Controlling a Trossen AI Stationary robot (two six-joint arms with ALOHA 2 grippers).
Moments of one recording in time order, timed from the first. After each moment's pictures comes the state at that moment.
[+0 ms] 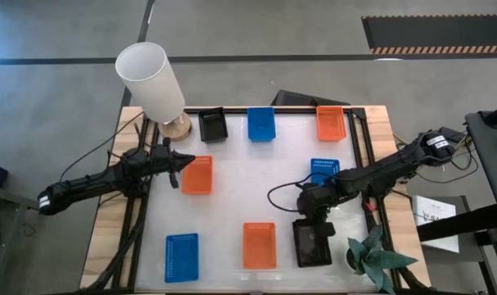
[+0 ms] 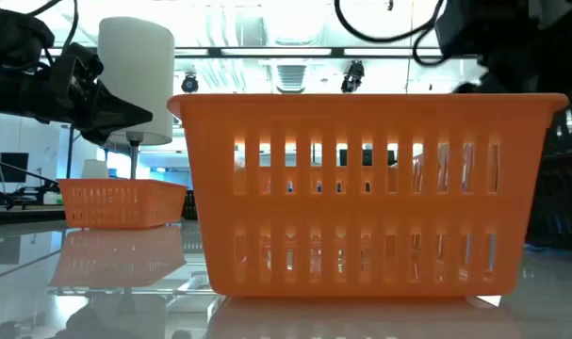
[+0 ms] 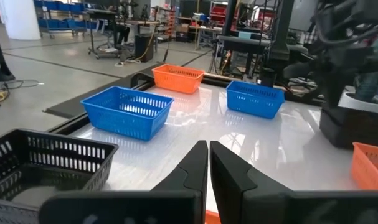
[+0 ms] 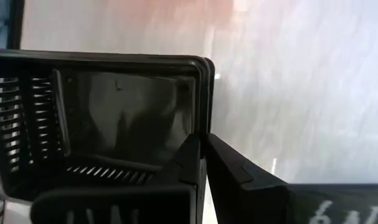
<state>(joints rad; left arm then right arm) 0.35 0.17 0.00 0.04 0.06 -0.10 0.32 1.39 0.86 -0.64 -0.22 0.23</state>
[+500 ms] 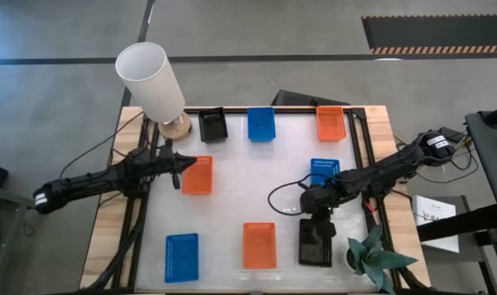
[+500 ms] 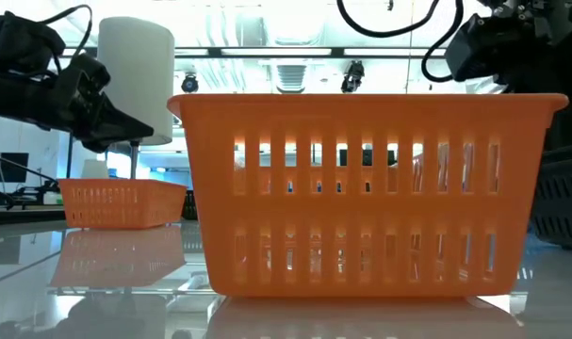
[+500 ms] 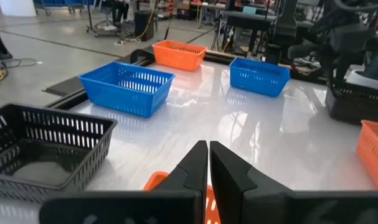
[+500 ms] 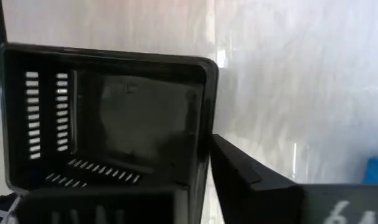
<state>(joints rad) 0.35 0.26 0.00 0.04 0.06 -0.10 0.33 1.38 0.83 -0.68 -0.25 0.39</state>
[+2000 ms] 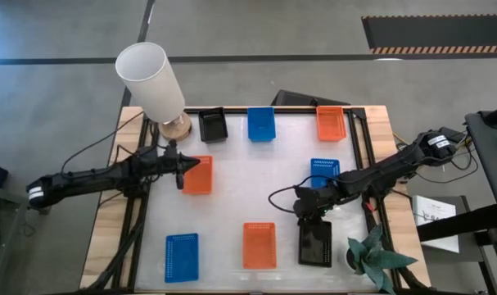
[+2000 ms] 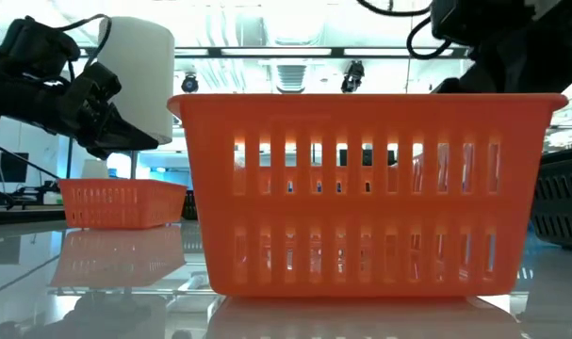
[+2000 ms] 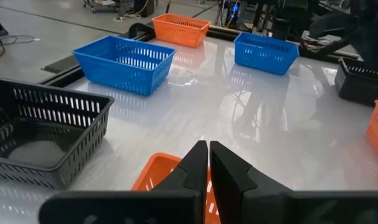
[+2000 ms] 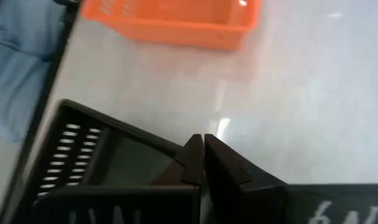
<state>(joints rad) 0.35 0.43 0.03 0.13 0.06 -0.10 0.33 1.37 0.78 -0.36 -0.23 0.20</state>
